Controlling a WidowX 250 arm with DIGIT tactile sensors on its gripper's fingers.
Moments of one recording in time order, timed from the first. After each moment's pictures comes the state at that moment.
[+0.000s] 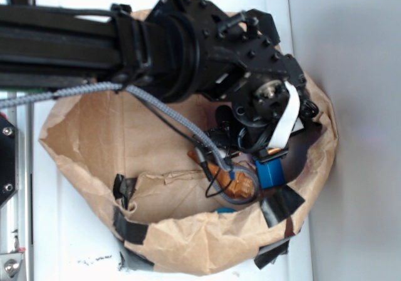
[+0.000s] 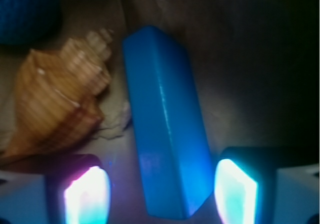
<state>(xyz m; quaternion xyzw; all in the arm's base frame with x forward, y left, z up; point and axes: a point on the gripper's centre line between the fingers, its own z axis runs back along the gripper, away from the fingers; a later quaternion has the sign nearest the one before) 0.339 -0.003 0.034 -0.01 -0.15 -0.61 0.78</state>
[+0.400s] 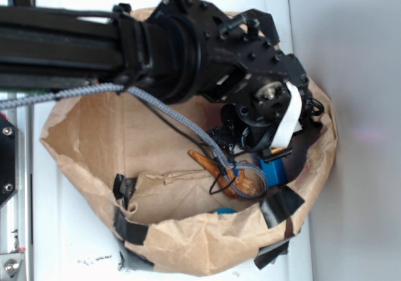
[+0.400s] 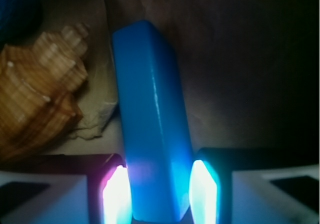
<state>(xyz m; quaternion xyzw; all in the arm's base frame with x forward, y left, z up) 0.344 0.000 0.035 0.02 -0.16 -0.61 0.77</state>
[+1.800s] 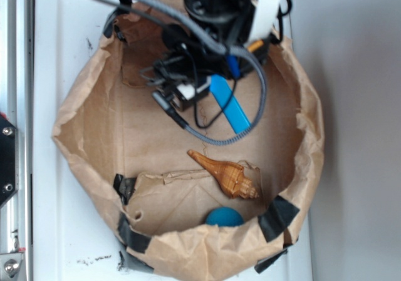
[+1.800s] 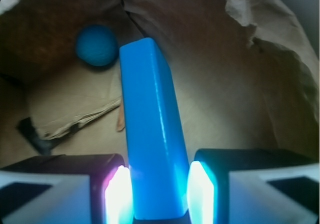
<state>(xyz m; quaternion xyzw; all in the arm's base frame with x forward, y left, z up) 0.279 0.055 0.131 -0.09 -0.11 -0.46 0.88</state>
